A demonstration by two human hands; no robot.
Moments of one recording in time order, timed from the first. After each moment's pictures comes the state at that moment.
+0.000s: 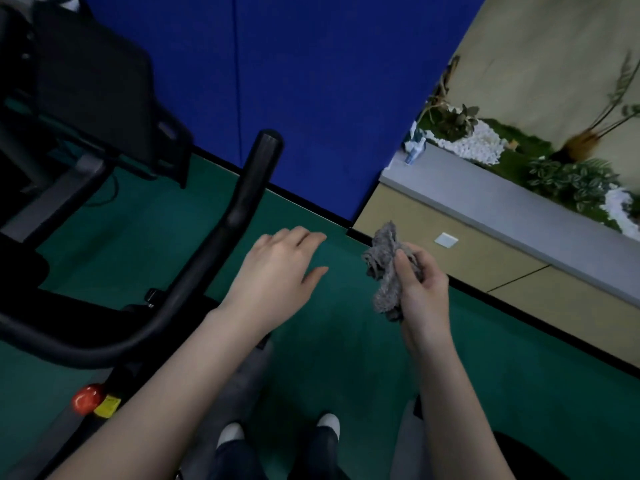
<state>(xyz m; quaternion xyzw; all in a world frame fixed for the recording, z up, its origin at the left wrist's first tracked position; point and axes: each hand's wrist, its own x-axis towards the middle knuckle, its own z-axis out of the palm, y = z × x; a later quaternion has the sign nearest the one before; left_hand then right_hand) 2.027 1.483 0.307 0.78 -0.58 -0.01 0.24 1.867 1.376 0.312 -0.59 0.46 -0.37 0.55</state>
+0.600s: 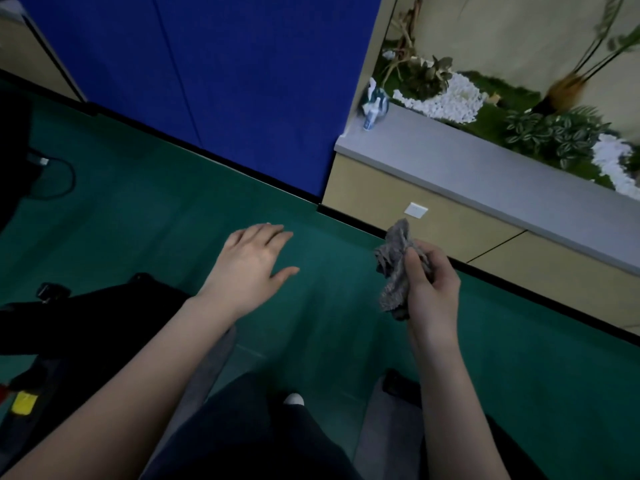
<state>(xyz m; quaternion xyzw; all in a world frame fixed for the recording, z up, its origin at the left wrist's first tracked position) 1.895 1.336 0.259 0.80 -0.58 -0.09 0.12 1.690 1.232 0.297 -0.54 0.51 -0.40 0.54</state>
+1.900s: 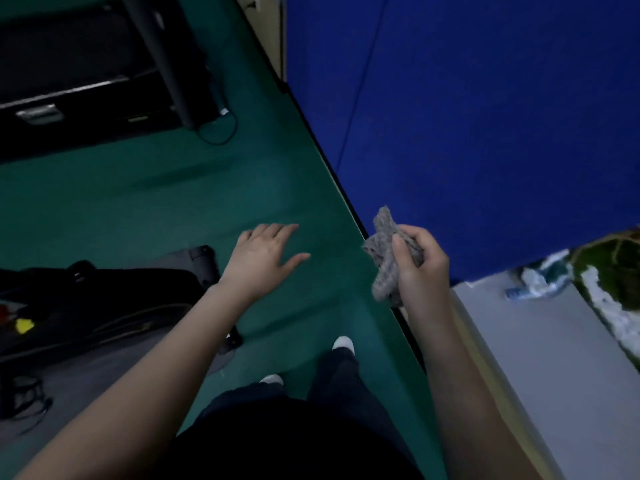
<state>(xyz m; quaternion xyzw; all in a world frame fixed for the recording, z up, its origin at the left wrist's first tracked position) 2.147 1.150 0.211 0.96 -0.20 -0.11 0.15 2.071 0.938 0.262 -0.79 0.23 -0.09 0.56</state>
